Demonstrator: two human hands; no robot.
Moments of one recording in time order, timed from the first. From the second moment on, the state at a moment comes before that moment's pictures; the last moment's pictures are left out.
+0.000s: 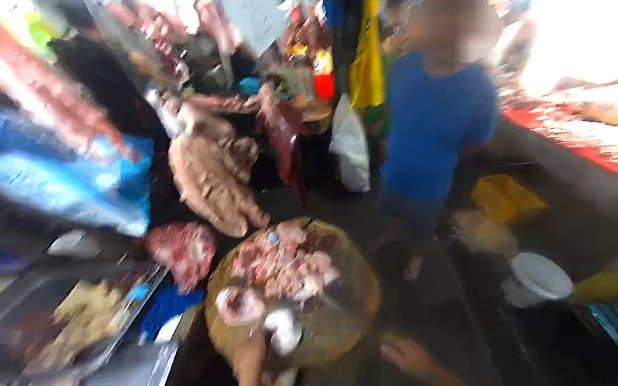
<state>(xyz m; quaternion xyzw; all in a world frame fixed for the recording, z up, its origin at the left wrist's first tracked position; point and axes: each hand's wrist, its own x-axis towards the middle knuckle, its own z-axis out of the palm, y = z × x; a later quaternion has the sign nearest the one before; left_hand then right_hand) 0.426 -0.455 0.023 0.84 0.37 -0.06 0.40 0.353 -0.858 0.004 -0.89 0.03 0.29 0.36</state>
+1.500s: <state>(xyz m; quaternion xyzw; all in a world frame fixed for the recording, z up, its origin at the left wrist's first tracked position) 0.415 -0.566 -0.015 0.71 0.61 0.08 0.33 0.600 -0.865 0.037 -0.81 -0.45 0.34 0.16</state>
